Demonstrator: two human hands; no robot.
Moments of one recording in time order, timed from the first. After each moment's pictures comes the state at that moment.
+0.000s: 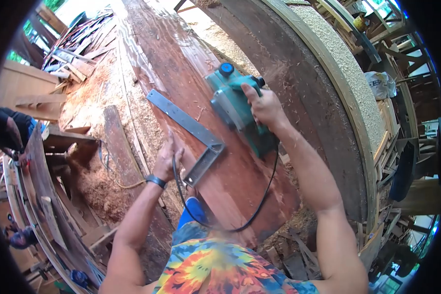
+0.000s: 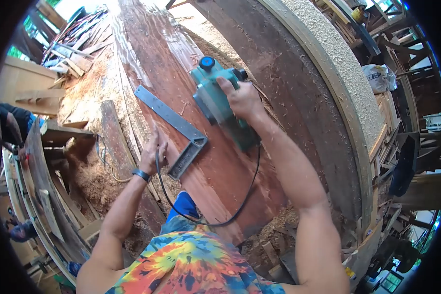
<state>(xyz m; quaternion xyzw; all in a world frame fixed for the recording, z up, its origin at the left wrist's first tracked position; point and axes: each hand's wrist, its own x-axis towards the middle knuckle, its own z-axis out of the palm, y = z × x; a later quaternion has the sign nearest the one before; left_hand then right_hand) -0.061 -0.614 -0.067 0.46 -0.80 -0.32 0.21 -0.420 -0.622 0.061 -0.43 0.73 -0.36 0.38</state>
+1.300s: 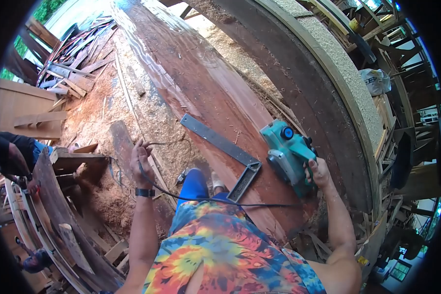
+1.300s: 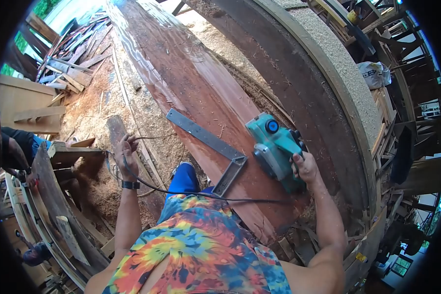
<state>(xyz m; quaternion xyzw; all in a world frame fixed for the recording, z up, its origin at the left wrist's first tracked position) 0.084 -0.757 -0.013 0.51 -0.58 -0.44 0.45 -0.427 -0.479 0.079 -0.33 0.74 -0.36 0.46</state>
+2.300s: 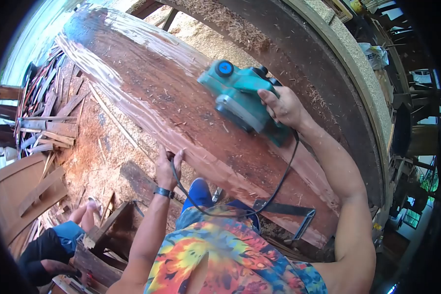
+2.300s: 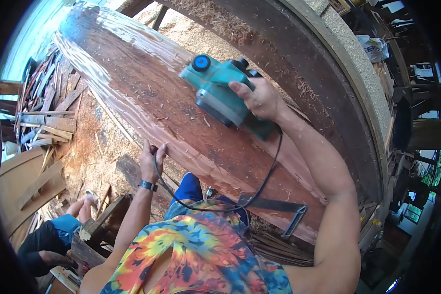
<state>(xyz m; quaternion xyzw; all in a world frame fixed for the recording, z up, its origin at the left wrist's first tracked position) 0.019 -1.171 -0.049 0.52 -0.73 -0.42 0.14 -0.342 -1.082 0.080 -0.42 0.73 -0.35 0.39</state>
